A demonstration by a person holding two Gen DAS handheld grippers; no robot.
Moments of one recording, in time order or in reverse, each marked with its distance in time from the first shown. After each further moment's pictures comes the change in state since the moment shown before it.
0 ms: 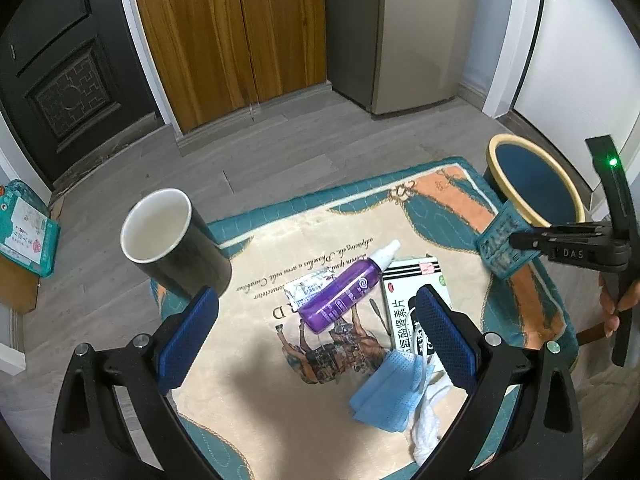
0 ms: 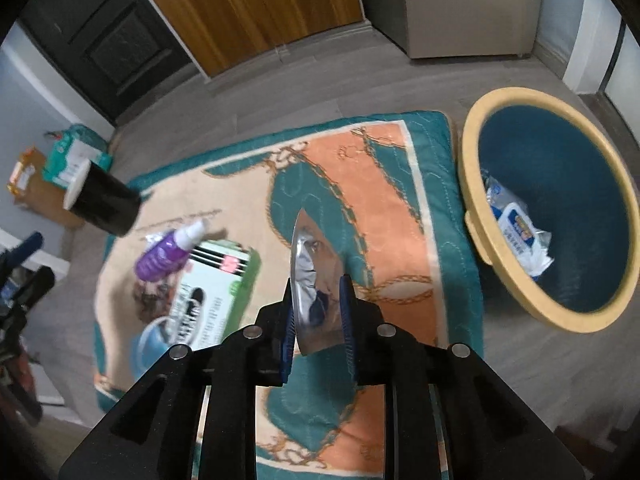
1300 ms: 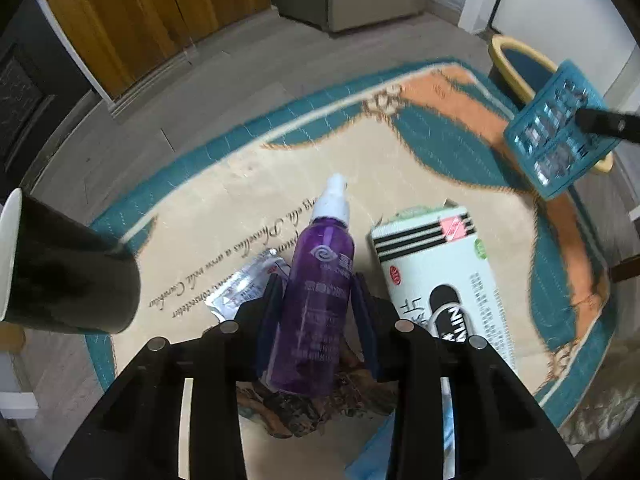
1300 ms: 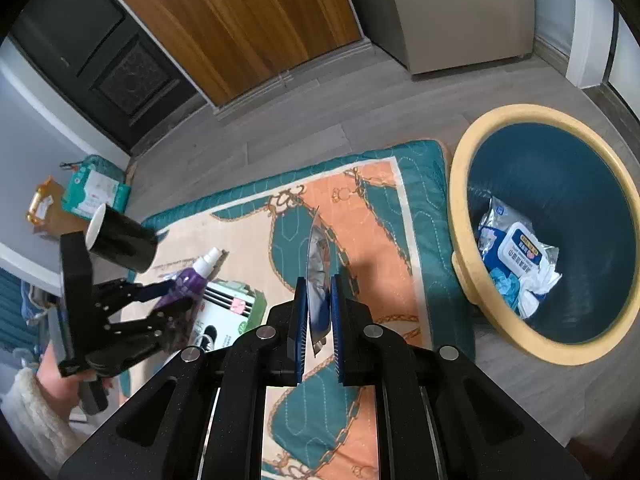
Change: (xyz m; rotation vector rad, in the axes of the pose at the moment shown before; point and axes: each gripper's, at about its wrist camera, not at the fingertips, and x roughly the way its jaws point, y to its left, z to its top) left arm 0.116 -0.029 0.000 0.142 0.229 -0.089; right arm -0.016 -0.027 0.024 0.063 -0.067 0.105
